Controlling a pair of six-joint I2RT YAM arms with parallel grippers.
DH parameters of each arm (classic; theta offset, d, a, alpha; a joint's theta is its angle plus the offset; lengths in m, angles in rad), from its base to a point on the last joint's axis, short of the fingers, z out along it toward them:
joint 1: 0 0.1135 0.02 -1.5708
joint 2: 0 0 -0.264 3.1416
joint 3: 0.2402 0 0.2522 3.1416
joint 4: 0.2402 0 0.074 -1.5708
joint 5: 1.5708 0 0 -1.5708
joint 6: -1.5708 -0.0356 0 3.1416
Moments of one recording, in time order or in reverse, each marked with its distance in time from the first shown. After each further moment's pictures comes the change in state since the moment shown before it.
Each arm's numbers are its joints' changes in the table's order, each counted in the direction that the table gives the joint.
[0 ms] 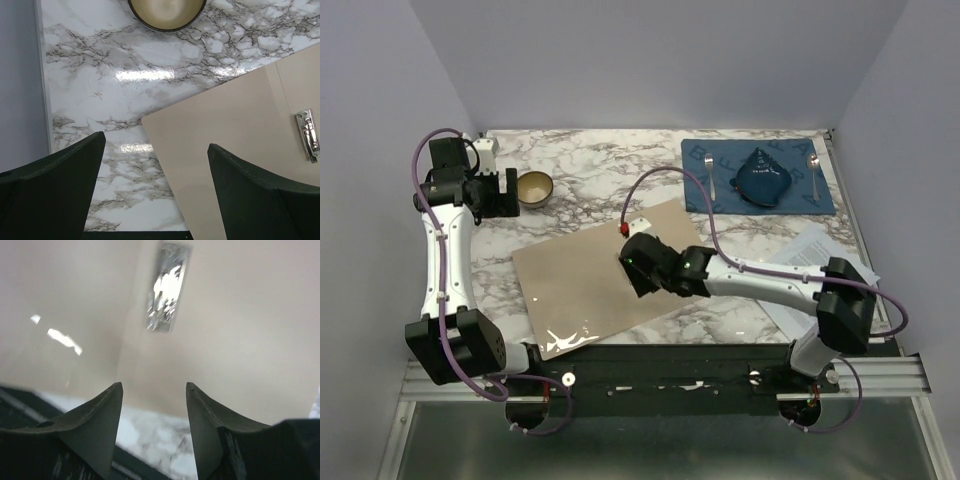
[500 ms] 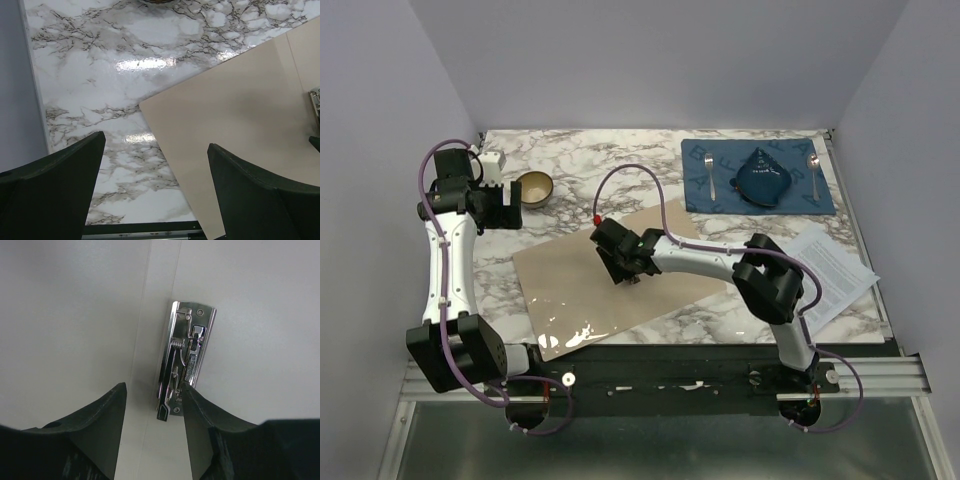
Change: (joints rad) left arm 0.002 -0.036 -0.102 0.000 0.011 -0.071; right arm -0.131 0.452 0.352 0.018 -0.081 0.027
